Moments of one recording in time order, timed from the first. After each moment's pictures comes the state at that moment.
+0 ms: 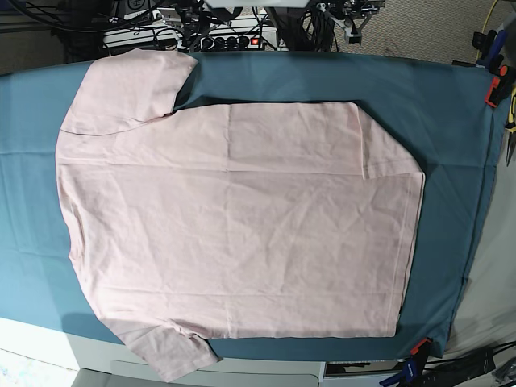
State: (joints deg) left arm 5.8 -0.2 7.3 11.4 -15.3 -4.6 1.6; right arm -4.1 3.7 8.9 13.5 1.0 2.4 -3.4
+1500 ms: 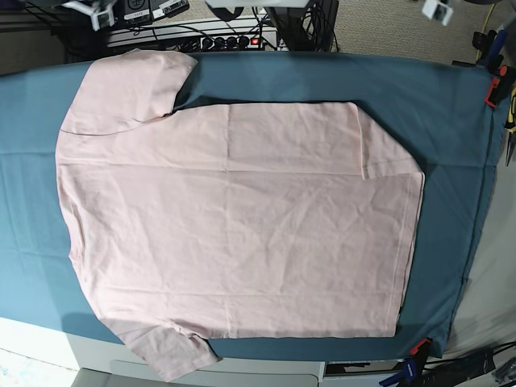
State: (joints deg) left arm 73.8 -26.2 -16.9 125.6 -33.0 -20.1 32.1; right arm -59.4 20.5 16.1 97.5 -11.6 -6.7 -17.4
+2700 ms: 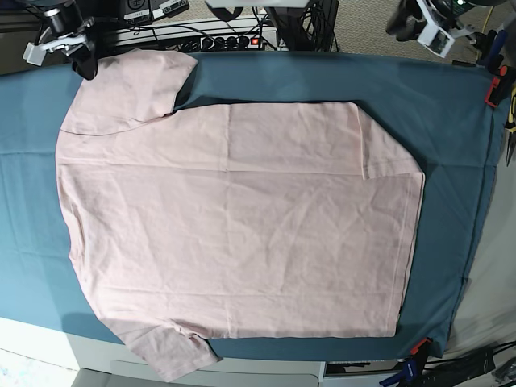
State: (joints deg) left arm 67.1 -26.6 -21.2 132.4 -35.3 -28.9 34.3; right arm -36.7 7.2 52.6 89.6 60.1 39.0 -41.5
